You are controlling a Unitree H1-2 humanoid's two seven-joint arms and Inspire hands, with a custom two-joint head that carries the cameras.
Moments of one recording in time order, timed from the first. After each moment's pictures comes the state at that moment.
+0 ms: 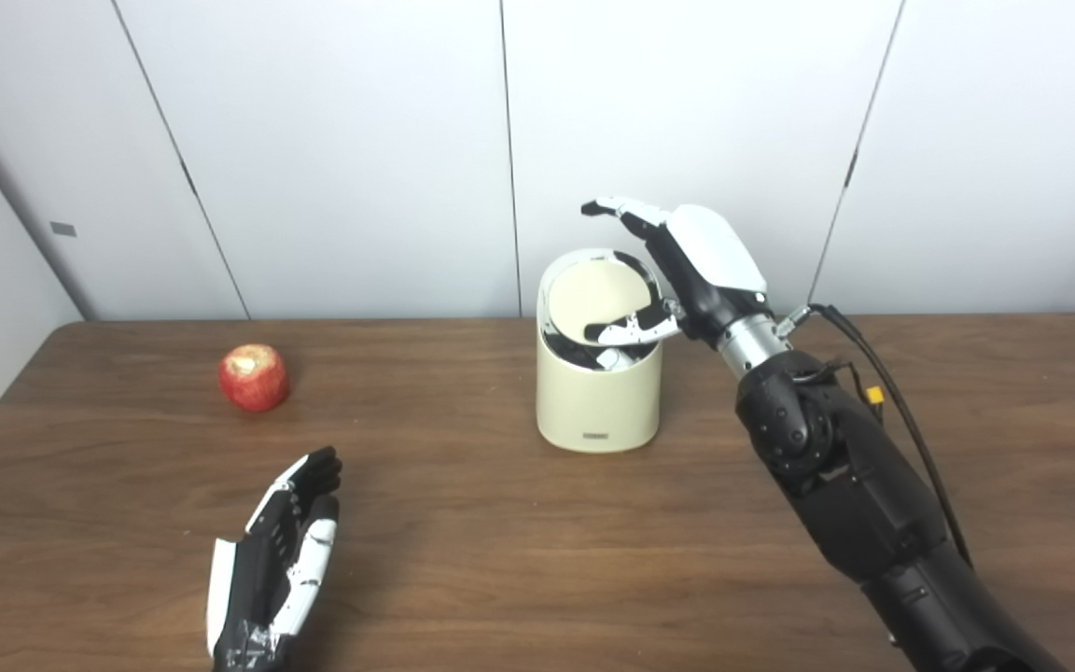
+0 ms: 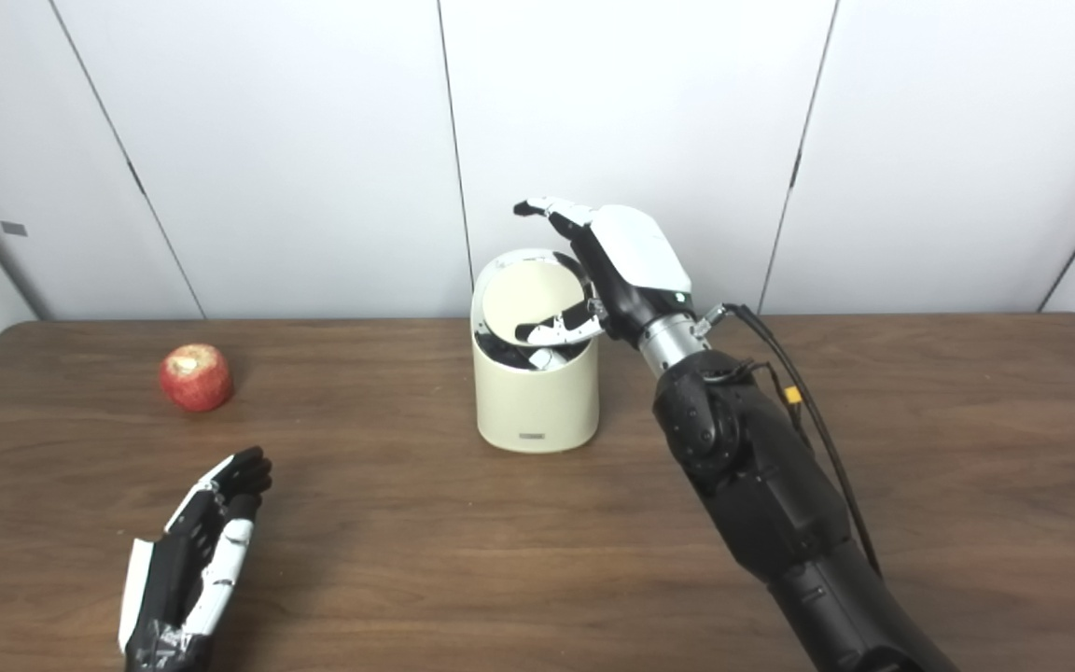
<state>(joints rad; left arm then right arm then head) 0.17 0.03 0.09 -0.14 0.12 -0.22 0.09 -0.70 -0.21 0.33 0.23 -0.67 0.04 -0.04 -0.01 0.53</state>
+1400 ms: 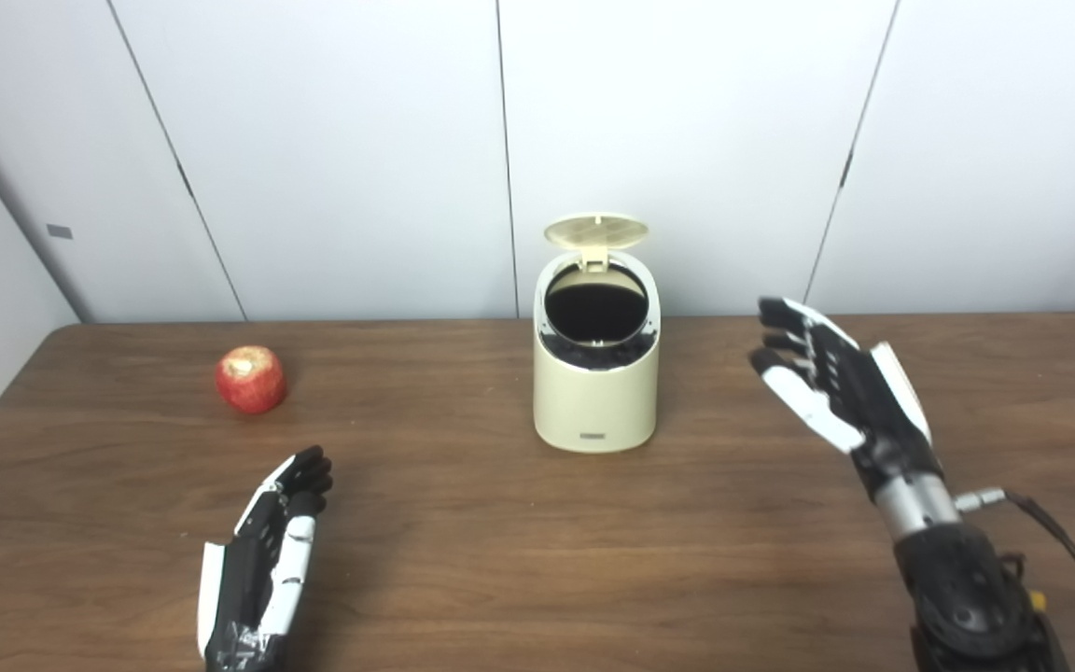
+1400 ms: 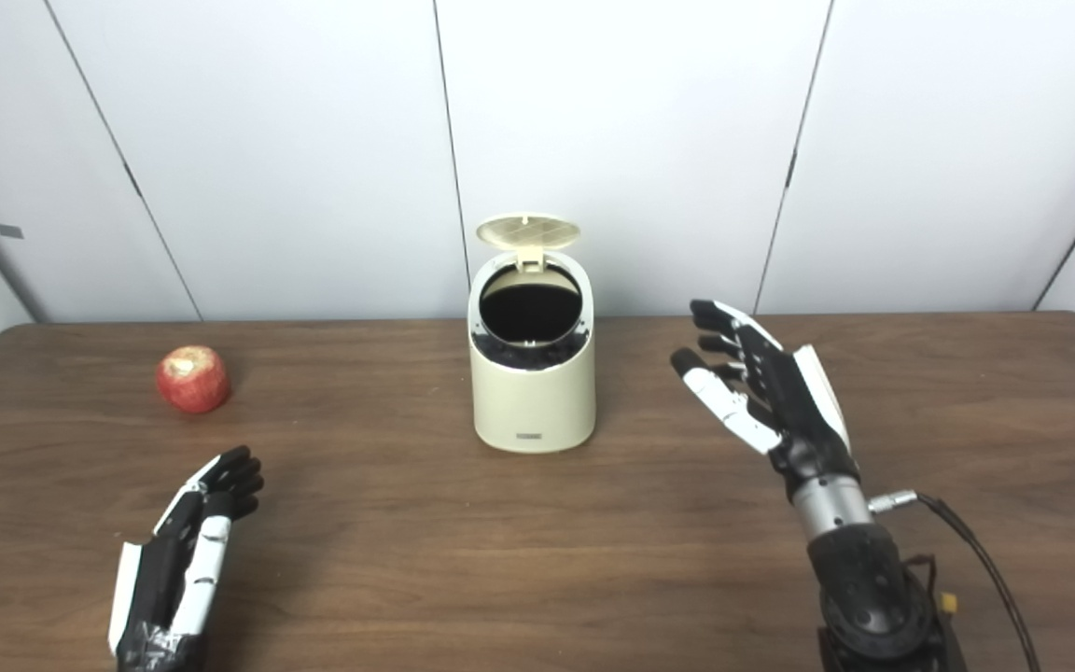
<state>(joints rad) 0.16 0.03 0.10 -0.13 0.07 -0.22 0.09 -0.19 -0.20 -0.02 -0.17 -0.20 0.19 0.05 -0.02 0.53</state>
